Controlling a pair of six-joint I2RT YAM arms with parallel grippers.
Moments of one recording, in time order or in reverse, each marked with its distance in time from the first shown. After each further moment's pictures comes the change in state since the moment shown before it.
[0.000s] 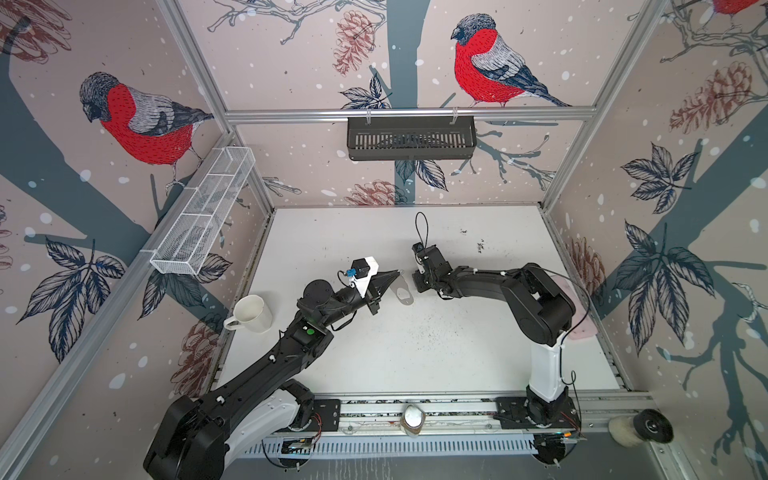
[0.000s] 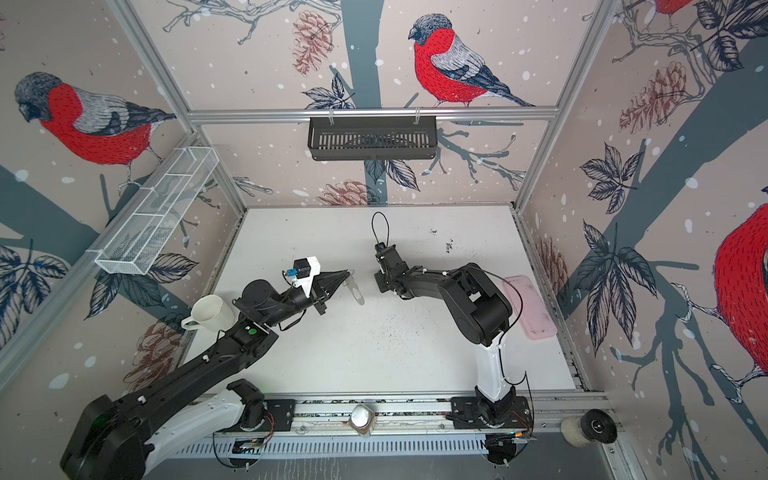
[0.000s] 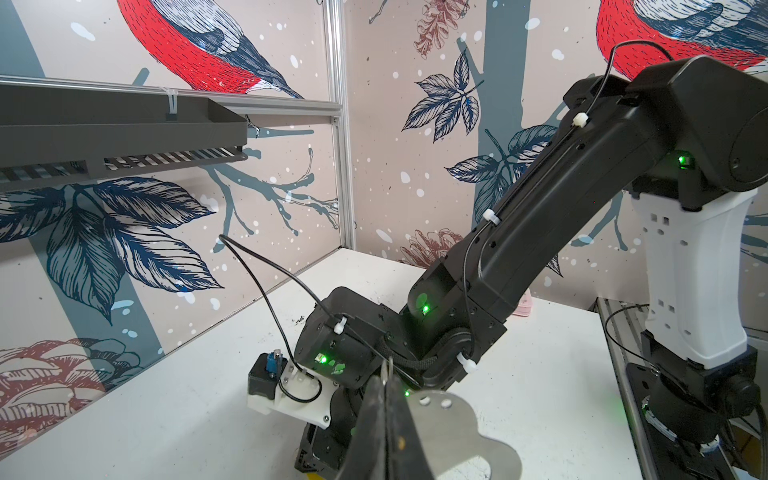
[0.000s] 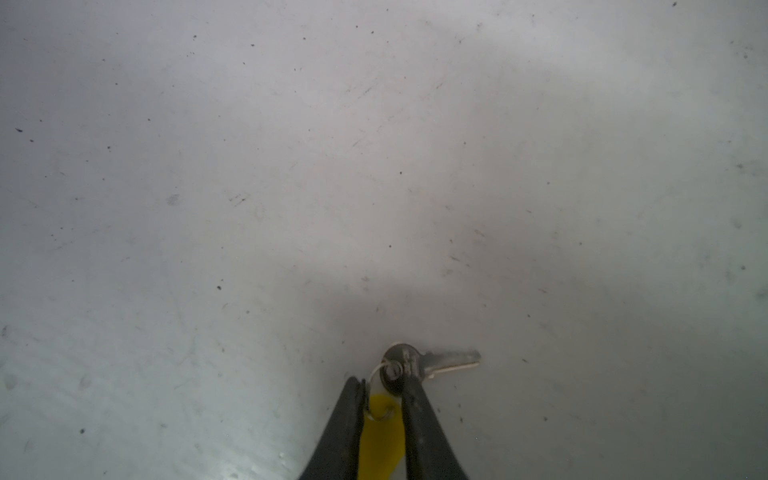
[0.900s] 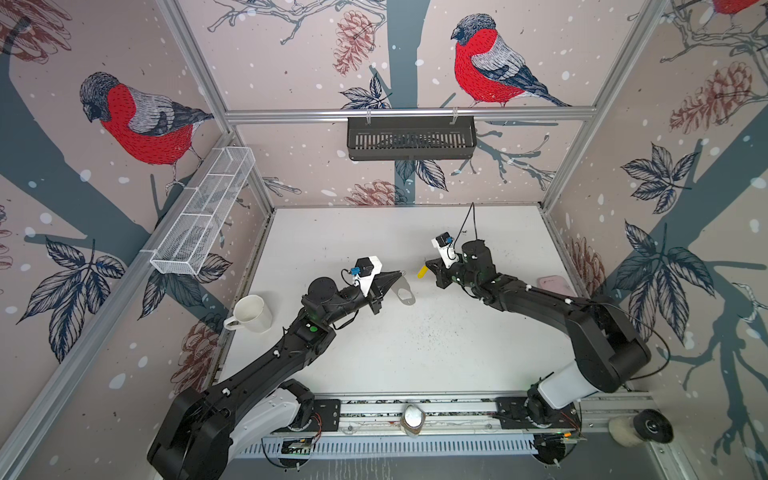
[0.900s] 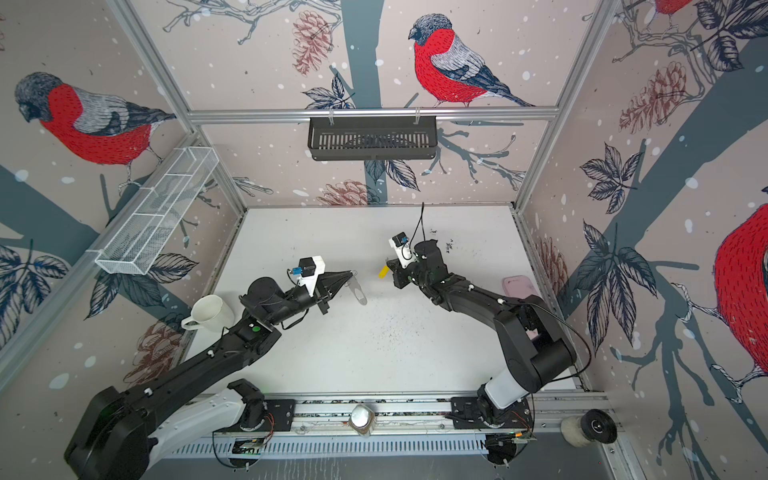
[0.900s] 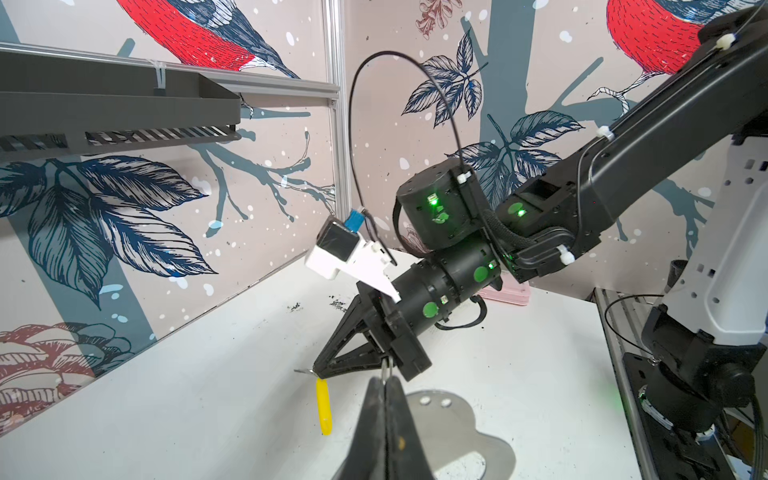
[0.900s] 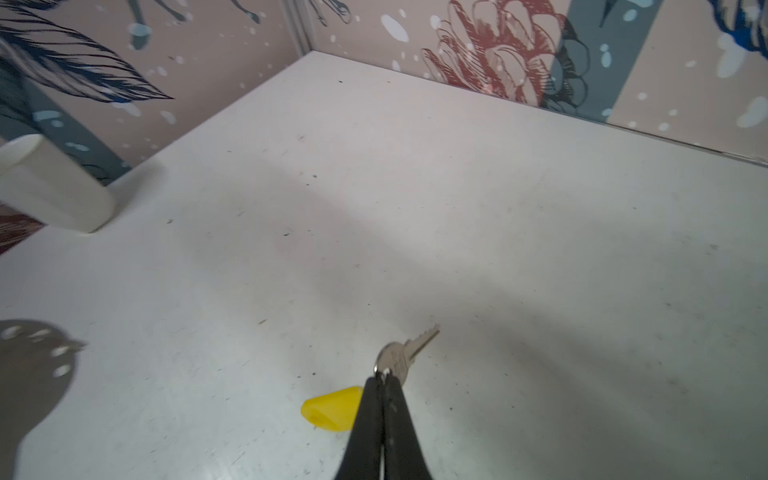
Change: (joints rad) left arm 0.000 0.047 0.008 -0.002 0.009 0.000; right arm -0.151 -0.463 -0.338 0.274 -0.532 -0.111
